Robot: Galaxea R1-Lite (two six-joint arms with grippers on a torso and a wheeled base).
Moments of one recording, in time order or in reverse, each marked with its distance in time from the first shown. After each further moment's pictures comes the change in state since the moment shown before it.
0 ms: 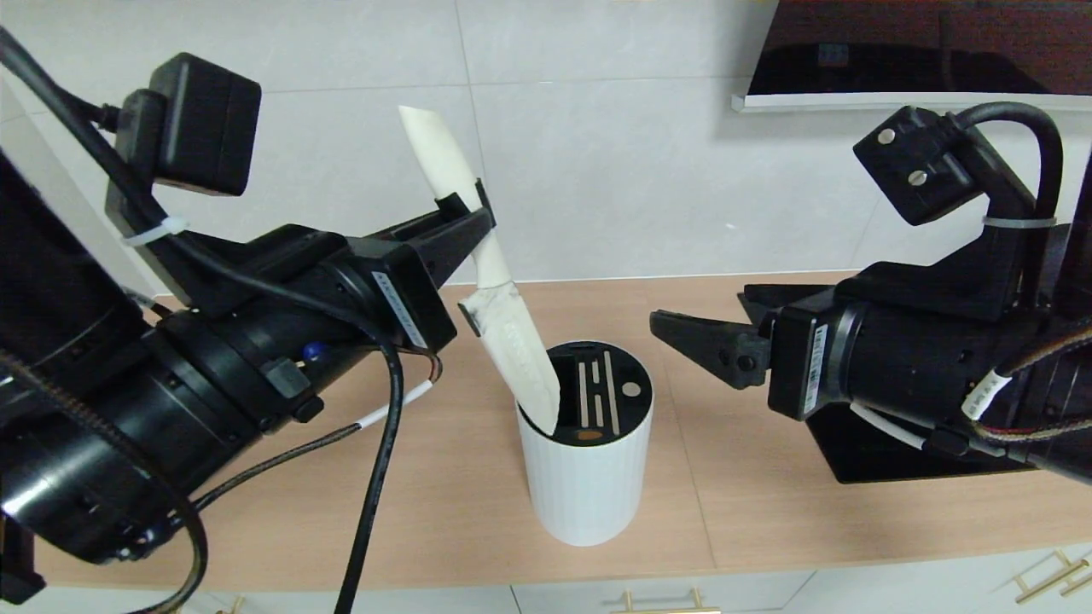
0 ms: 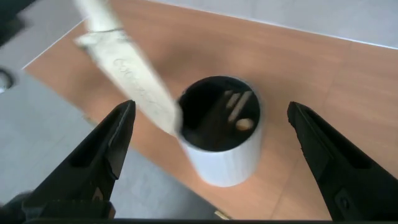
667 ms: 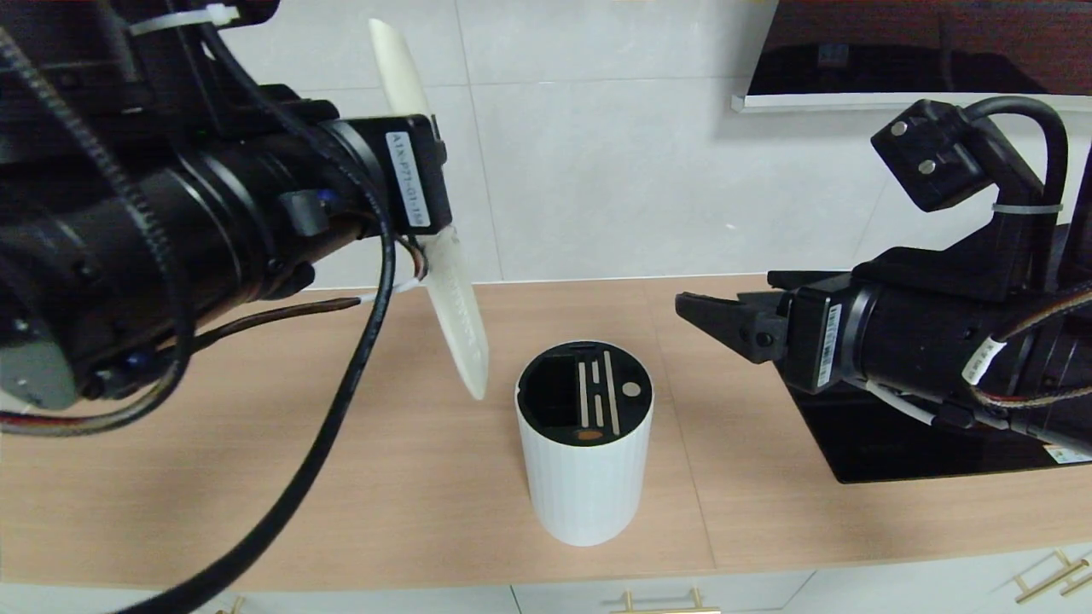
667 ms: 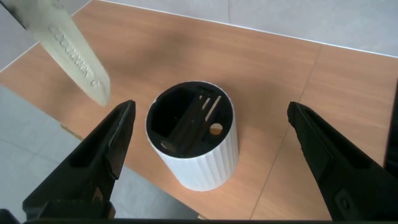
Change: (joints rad) left arm -0.075 0.063 -0.465 0.555 0.423 0.032; right arm -0.065 -0.004 0.000 0.000 0.002 -0.026
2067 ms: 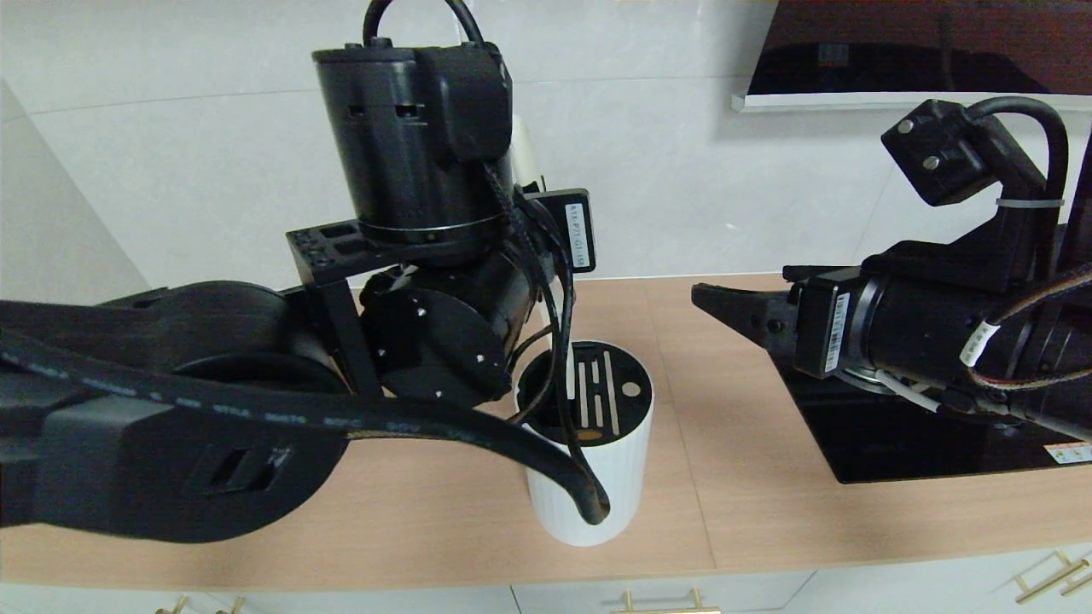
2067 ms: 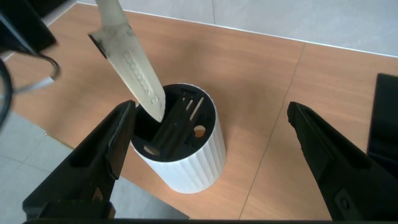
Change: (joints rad) left arm -0.060 0.292 -0.064 -0.193 0.157 -0.074; right arm -0.048 0.001 0.002 0.000 0.000 -0.001
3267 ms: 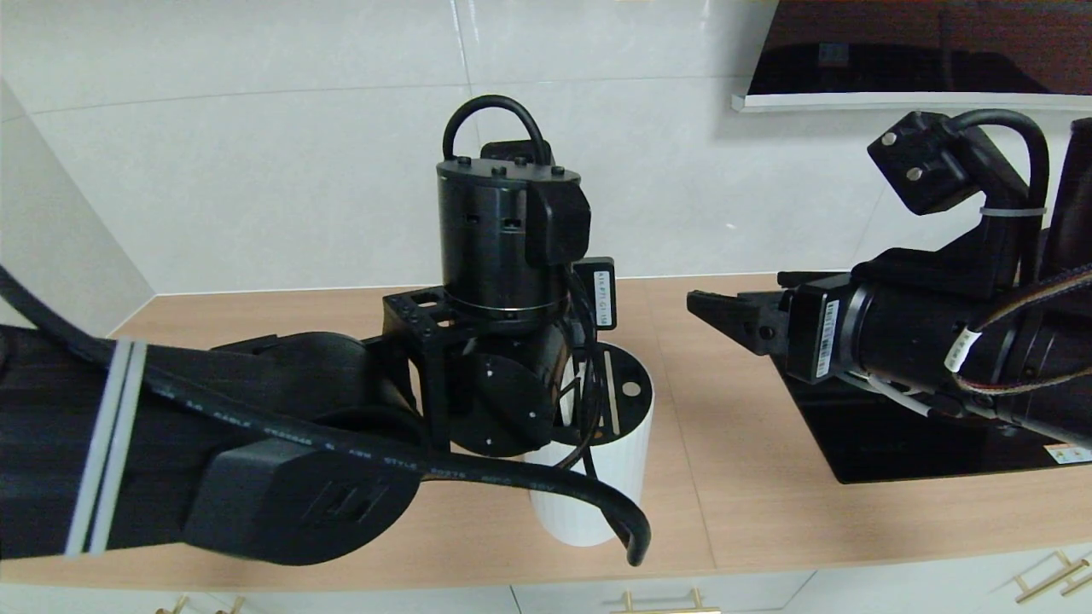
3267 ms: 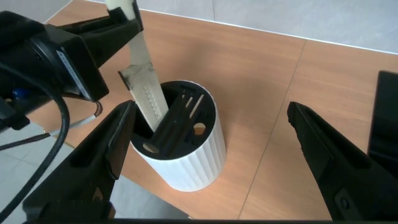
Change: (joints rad) left arm -0.010 0.074 0.050 -0.002 0.001 -0.045; right arm 0.000 0.014 0.003 -0.002 0.000 0.000
